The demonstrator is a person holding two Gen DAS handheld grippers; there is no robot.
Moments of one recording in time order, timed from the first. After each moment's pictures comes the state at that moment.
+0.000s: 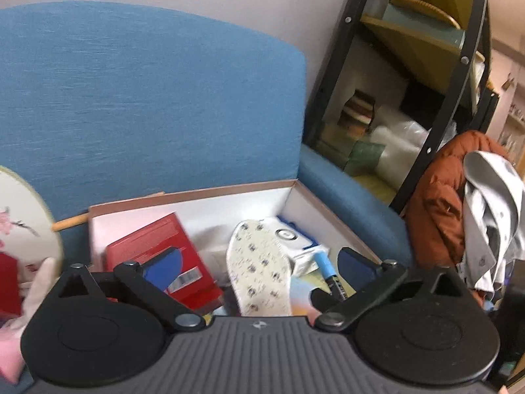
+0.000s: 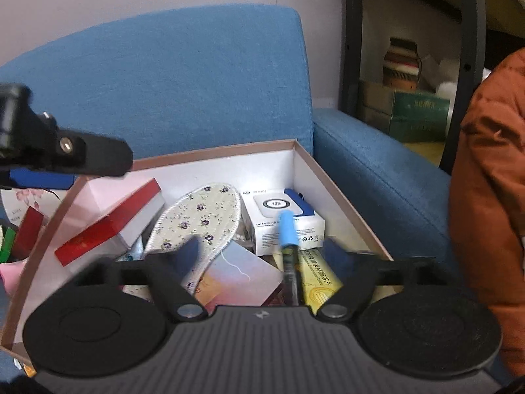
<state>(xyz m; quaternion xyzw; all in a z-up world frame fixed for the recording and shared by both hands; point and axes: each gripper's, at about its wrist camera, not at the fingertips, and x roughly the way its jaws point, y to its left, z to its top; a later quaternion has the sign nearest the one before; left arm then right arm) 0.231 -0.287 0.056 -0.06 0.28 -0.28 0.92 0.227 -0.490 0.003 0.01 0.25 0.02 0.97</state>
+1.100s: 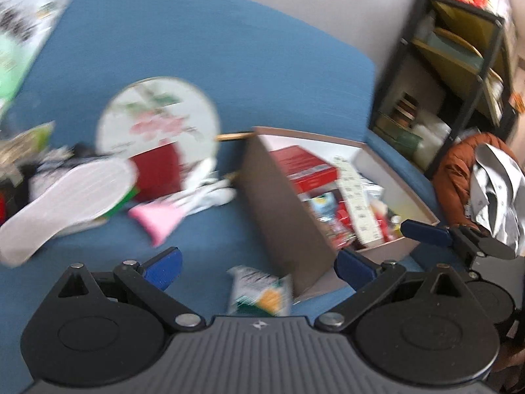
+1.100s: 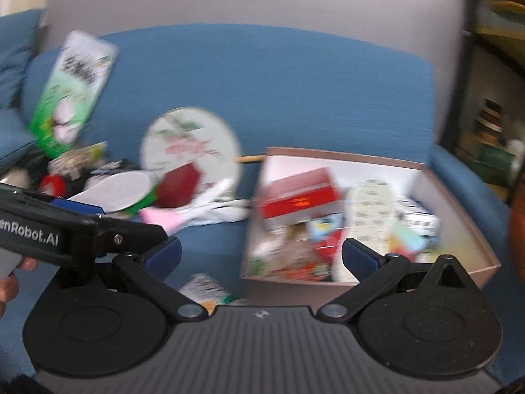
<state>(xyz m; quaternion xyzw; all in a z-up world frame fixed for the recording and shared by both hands) 0.097 -0.091 0.024 -0.11 0.31 -0.19 0.92 0.089 -0.325 0.039 -0.08 0.25 0.16 0.95</state>
